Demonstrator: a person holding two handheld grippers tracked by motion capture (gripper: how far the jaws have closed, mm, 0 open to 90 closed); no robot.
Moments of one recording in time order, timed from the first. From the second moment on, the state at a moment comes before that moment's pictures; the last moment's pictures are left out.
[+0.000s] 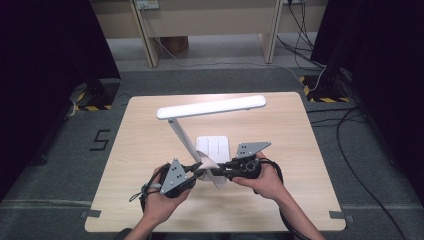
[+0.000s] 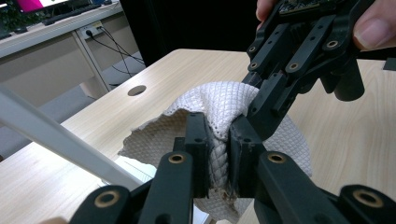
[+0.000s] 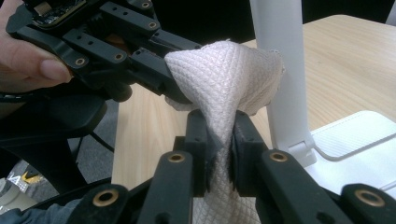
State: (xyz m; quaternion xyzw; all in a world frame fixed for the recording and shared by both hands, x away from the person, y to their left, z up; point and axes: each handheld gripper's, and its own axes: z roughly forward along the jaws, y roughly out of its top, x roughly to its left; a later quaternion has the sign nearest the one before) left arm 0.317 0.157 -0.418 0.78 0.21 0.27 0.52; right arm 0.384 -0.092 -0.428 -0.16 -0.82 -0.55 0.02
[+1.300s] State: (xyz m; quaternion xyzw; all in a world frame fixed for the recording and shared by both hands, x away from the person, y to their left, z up) left arm 0.352 0.176 -0.478 0.74 0.36 0.27 0.50; right arm 0.384 -0.208 -0.350 -0.29 -0.70 -0.61 -0.24
